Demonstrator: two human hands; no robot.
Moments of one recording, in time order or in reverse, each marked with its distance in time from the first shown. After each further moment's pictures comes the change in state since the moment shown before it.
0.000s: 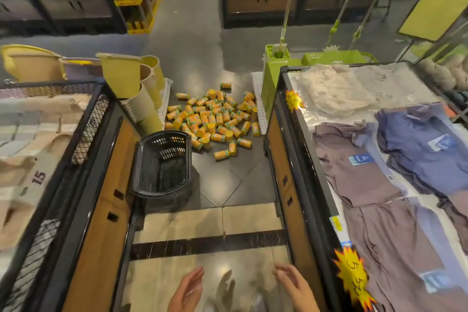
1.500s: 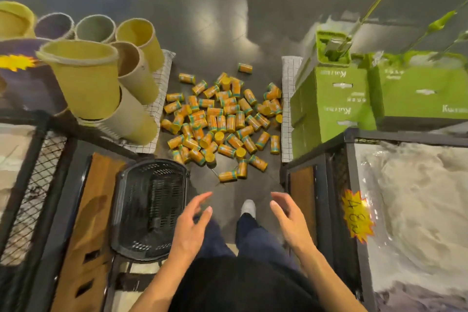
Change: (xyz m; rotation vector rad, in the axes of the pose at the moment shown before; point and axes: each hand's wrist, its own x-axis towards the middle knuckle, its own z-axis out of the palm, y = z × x) left_hand 0.575 0.408 -0.055 0.011 0.096 0.105; right_hand 0.482 -0.500 0.130 -0.371 -0.117 -0.292
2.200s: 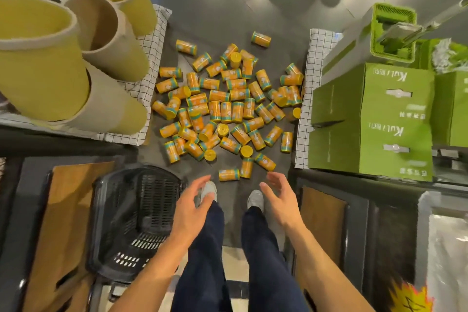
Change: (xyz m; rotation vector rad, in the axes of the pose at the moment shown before) left_hand 0.262 -0.048 -0.002 0.077 0.019 -0.138; right_hand 0.273 -0.024 0.075 -0.093 -0.055 0.153
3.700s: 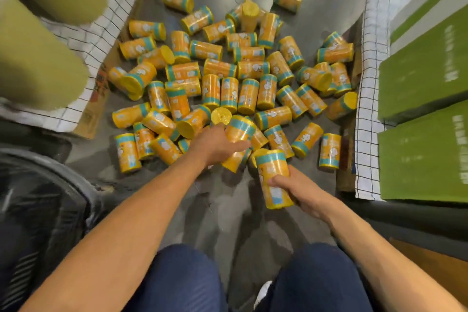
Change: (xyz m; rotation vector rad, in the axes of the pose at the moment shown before) left_hand 0.400 -0.263 0.202 0.626 -0.117 0.067; right_hand 0.371 0.313 0.118 0.057 -0.337 0.144
